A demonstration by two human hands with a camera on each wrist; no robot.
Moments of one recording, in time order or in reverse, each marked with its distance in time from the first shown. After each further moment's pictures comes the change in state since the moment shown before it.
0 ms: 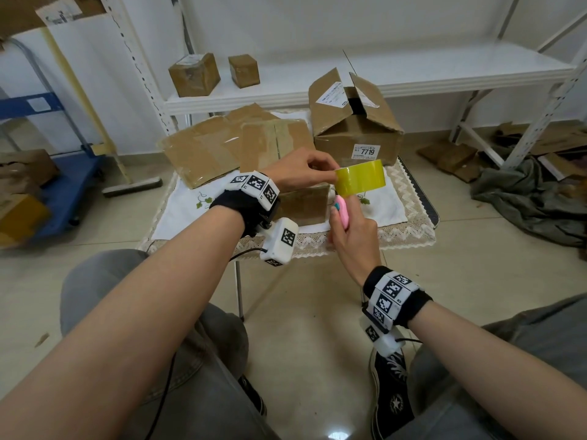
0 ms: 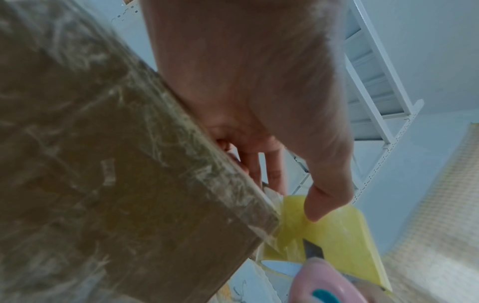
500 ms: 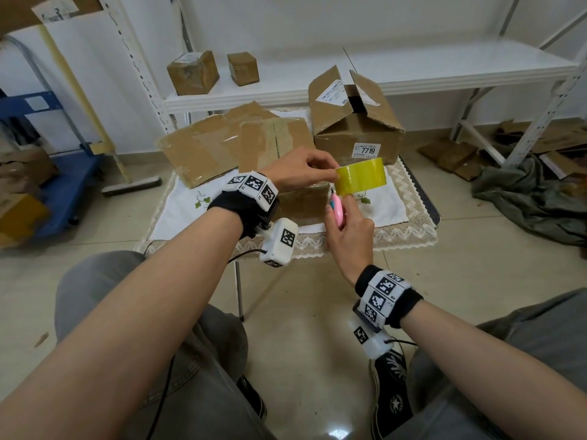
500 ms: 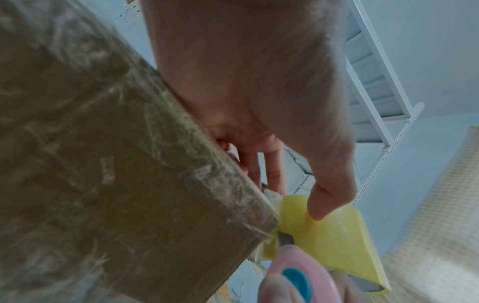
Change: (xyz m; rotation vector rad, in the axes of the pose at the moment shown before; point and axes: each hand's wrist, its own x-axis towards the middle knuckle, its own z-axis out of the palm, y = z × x) left_hand 0.002 -0.002 0.000 -0.002 0.004 -0.008; right_hand 0.003 -0.007 0.011 -0.036 0.107 0.039
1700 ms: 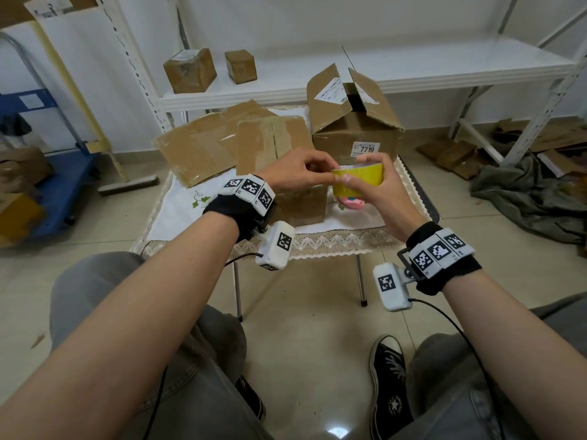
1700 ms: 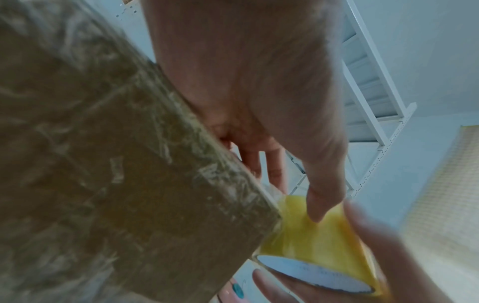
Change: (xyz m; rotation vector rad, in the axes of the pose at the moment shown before) left_hand 0.001 -0.008 0.001 0.077 0.010 0.069; right_hand 0.075 -0.005 -0.063 0.527 -0.341 0.407
